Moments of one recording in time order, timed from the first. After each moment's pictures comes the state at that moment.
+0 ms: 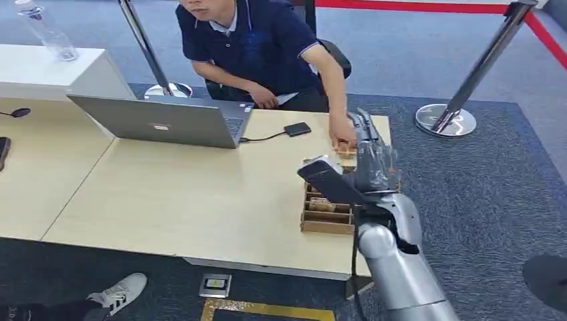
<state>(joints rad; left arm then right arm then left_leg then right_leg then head) -0.09 -0.18 1.29 -0.19 -1.14 -0.02 -0.10 -0.34 0.24 0.37 -1.09 1.00 -0.28 -0.25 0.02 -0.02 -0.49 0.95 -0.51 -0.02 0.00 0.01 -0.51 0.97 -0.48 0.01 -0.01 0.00</state>
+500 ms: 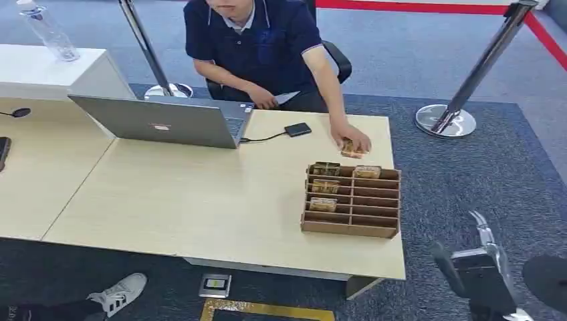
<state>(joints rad) -0.09 -0.20 1.31 -0.19 -1.10 0.00 -0.08 0.25 0.21 -0.17 -1.50 0.69 0.10 -0.36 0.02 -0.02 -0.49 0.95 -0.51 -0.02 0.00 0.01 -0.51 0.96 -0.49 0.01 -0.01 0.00</state>
